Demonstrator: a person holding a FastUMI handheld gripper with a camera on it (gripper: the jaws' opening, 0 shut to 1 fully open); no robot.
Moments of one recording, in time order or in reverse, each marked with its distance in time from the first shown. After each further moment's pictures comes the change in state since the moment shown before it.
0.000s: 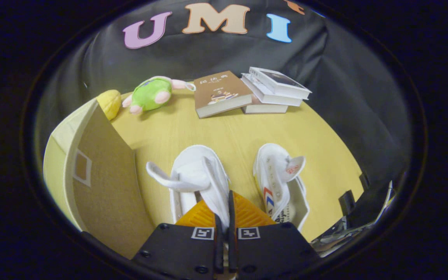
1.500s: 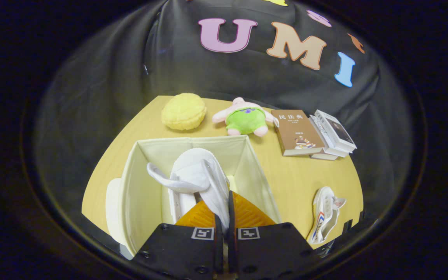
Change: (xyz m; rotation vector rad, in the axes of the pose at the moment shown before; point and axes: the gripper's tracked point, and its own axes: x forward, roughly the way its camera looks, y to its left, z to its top) arm -0.074 0.228 0.033 -0.283 -0.016 0.241
